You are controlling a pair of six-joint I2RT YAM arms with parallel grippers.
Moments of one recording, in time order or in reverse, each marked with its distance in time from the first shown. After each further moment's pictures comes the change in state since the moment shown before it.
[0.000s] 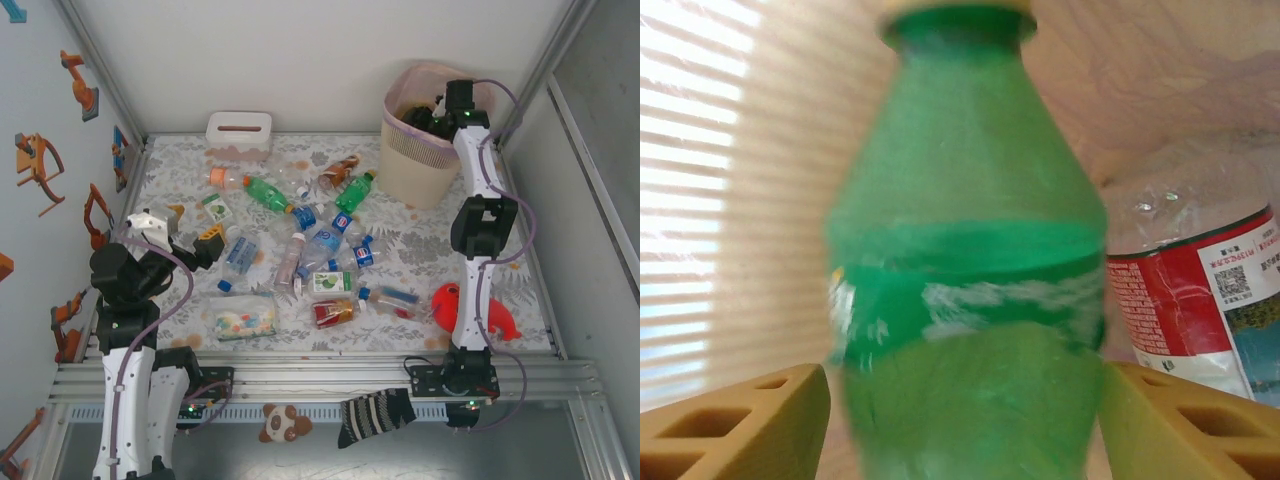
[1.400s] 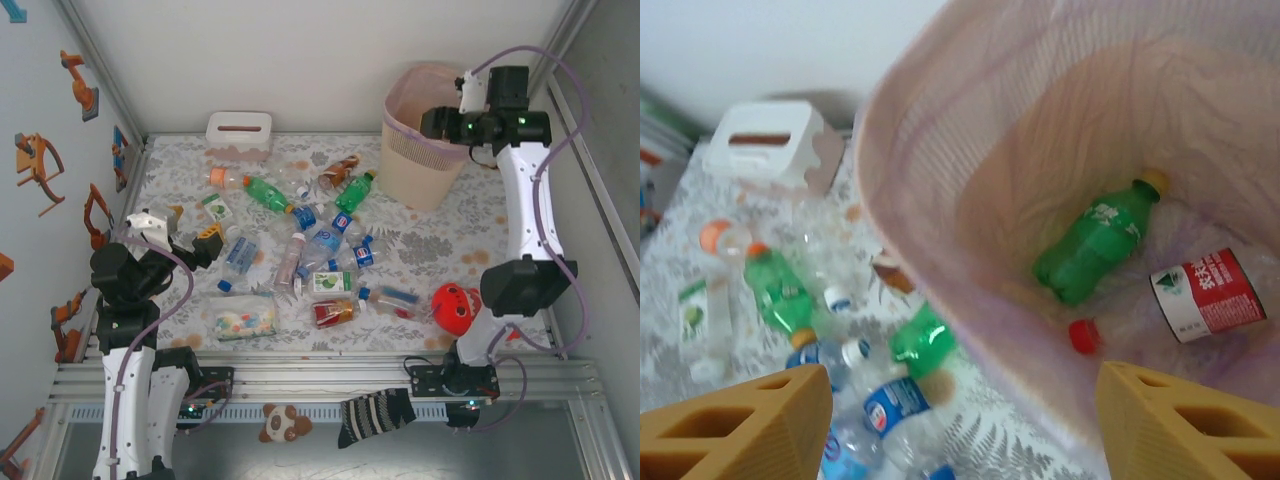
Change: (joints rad) left arm 0.000 0.000 0.000 -0.009 -0.022 0.003; right arm 0.000 -0.720 -0.468 -0.153 0.014 -0.549
